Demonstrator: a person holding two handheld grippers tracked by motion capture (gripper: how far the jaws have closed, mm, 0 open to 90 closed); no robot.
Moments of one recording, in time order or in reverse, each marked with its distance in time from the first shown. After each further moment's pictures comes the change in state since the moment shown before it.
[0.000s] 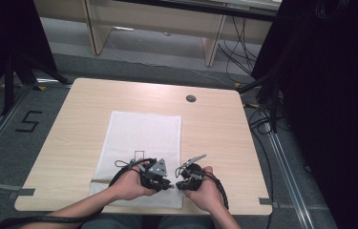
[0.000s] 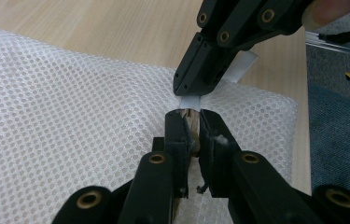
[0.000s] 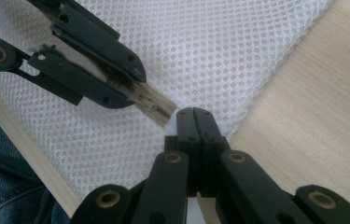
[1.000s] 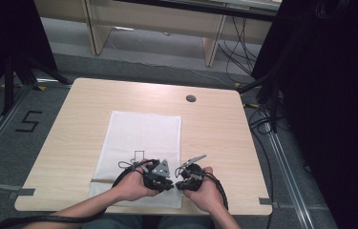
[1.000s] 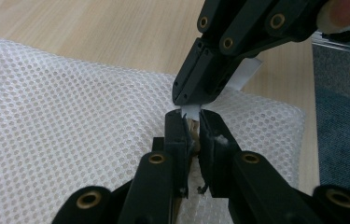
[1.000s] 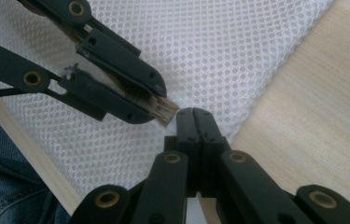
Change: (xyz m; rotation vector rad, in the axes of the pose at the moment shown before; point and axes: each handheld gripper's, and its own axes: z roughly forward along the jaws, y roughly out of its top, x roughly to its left) left arm -0.001 0.003 0.009 0.000 0.006 0.021; right arm 0.001 0.000 0.001 -0.014 0.003 -0.003
